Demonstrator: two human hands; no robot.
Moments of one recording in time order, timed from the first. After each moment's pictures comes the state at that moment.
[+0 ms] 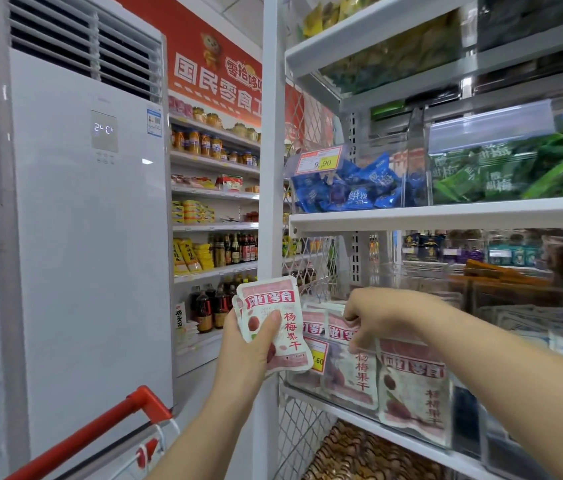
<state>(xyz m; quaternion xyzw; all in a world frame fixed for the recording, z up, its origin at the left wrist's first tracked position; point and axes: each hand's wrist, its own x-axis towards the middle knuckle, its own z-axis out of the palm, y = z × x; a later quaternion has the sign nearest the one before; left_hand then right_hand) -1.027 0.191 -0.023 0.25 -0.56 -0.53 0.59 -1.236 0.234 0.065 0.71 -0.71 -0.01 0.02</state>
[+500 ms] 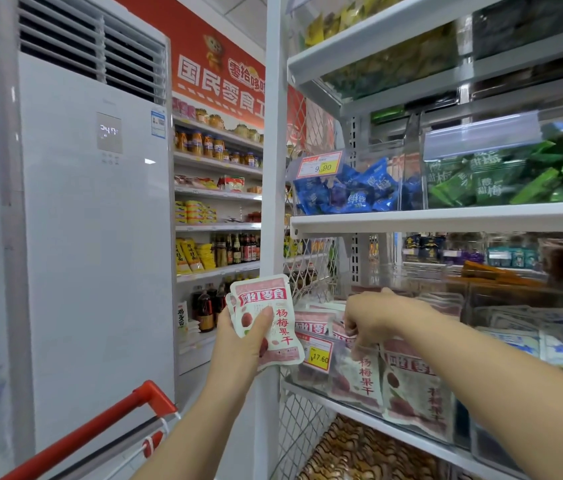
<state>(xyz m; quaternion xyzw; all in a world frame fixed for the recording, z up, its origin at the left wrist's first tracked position) -1.016 0.197 -0.017 0.28 -0.55 -0.52 0.60 -1.227 0.233 0.056 0.68 -0.73 -0.08 0.08</state>
